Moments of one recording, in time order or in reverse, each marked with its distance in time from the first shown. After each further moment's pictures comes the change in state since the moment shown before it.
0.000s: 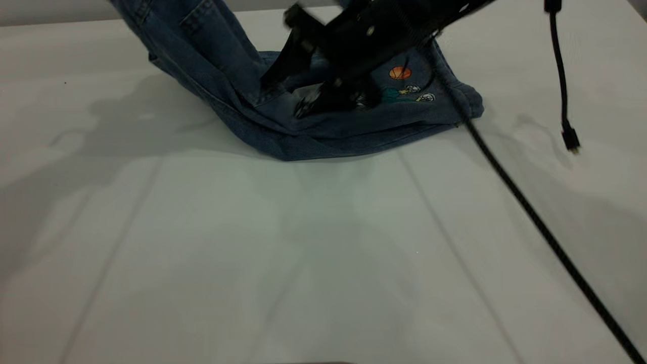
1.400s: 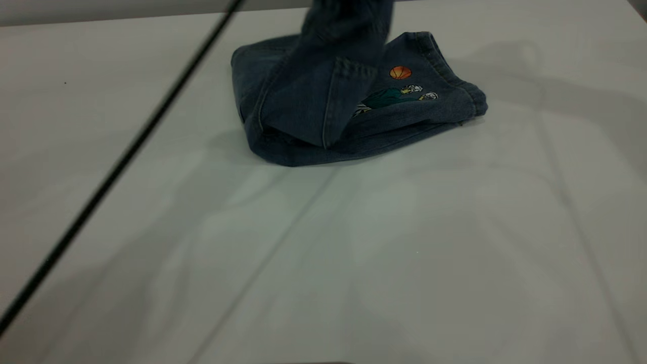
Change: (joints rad) left arm -0.475 0.483 -0.416 0.014 -0.135 -0.074; right arm -0.284 -0.563 -0.011 -0.191 0.086 0.001
